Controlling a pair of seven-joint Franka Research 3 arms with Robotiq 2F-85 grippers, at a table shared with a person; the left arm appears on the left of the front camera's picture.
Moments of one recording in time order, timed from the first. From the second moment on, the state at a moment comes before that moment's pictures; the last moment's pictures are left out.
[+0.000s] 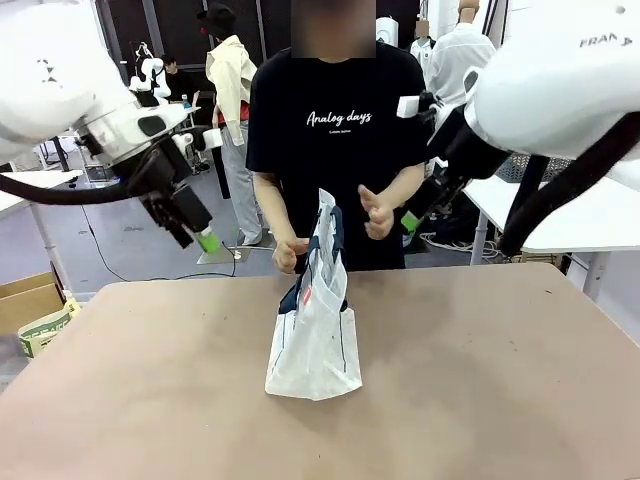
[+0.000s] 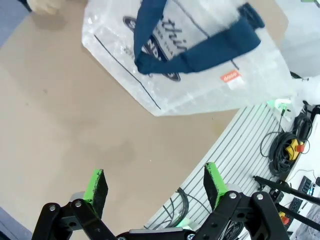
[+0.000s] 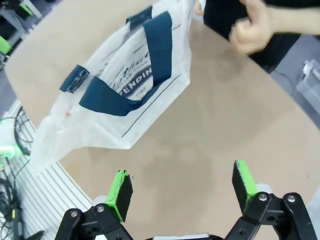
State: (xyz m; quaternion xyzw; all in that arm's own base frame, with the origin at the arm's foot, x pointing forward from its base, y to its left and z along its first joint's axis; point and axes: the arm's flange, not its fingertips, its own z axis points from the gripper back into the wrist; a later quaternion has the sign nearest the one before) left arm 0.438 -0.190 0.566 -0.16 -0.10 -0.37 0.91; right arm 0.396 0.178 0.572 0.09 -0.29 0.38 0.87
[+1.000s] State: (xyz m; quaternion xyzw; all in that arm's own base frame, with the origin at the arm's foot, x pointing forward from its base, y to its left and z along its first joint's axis) left arm 0.451 -0.239 0.583 -0.12 -0.08 -0.31 0.94; right arm 0.421 0.187 0.591 0.11 -0.25 0.32 0.91
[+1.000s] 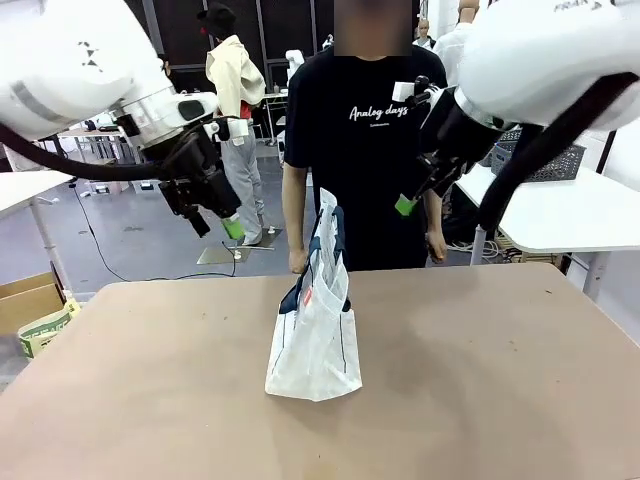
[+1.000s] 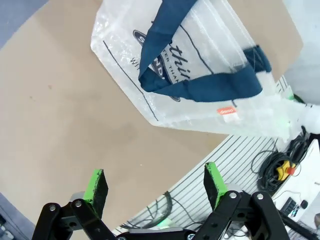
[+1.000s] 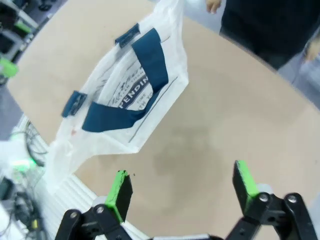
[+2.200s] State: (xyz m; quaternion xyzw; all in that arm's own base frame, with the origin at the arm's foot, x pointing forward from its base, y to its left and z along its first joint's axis) left arm 0.459 -0.311 0.584 -0.14 -0.03 -0.22 0.96; right arm 0.486 0.235 0.586 0.14 -0.16 0.24 0.95
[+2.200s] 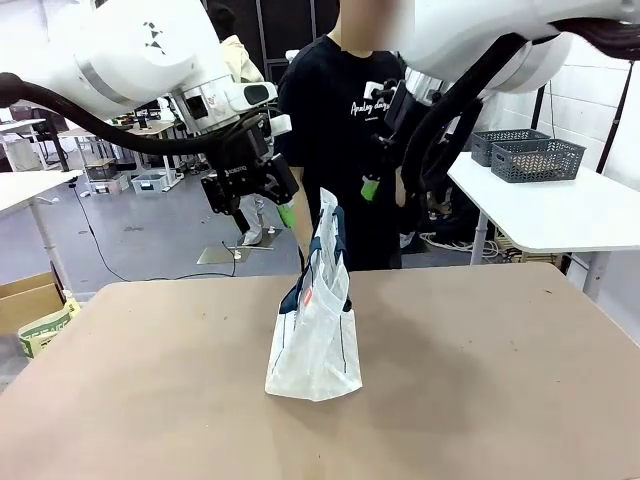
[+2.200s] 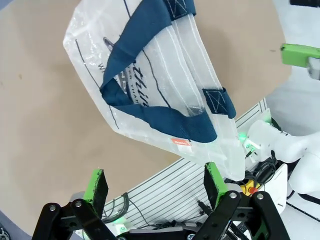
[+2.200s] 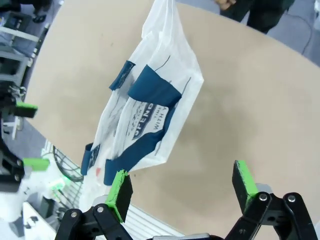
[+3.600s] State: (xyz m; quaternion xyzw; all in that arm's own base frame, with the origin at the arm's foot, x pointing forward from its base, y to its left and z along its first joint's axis) left arm 0.439 -0.341 0.567 -0.14 0.00 -0.18 0.97; right arm 0.532 0.274 0.556 0.21 -0.12 0.19 0.95
